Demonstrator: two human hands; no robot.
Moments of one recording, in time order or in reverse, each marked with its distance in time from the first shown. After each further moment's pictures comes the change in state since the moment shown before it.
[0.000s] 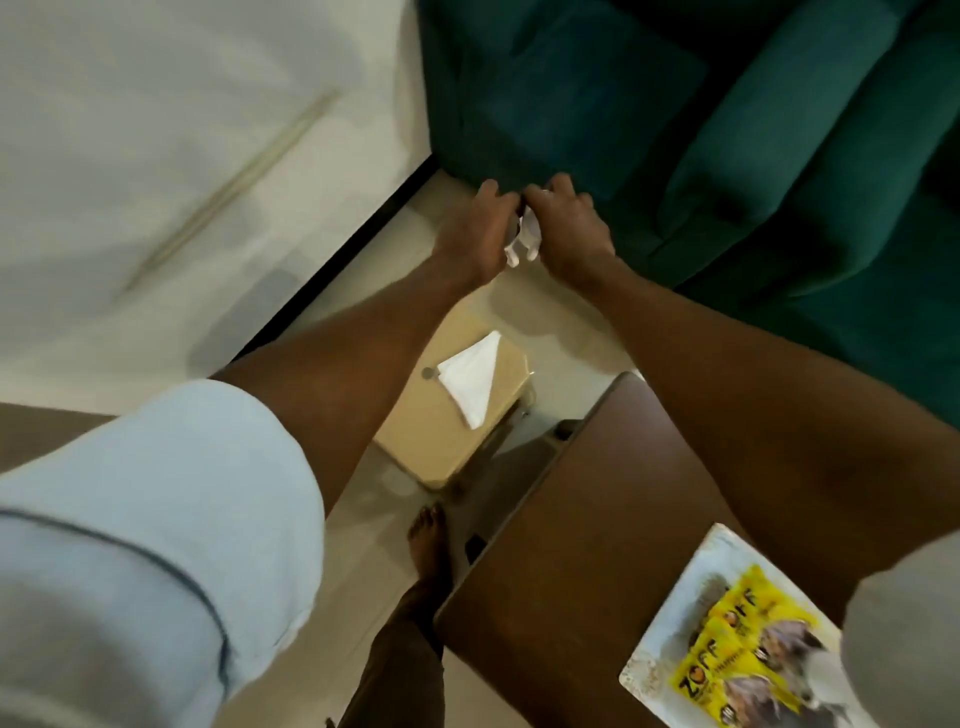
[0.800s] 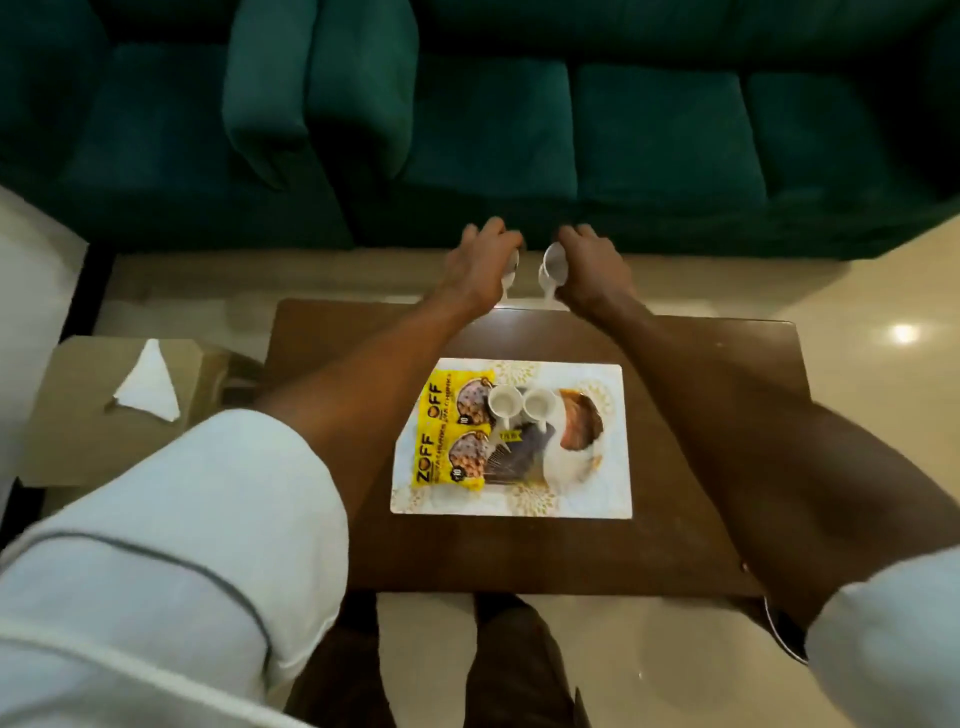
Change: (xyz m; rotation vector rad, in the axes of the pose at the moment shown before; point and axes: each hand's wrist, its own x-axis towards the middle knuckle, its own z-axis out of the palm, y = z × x) left_hand -0.240 0.587 0.150 -0.005 -0.173 0.654; right_hand -0.586 0.418 -0.124 0.110 0.219 0.685
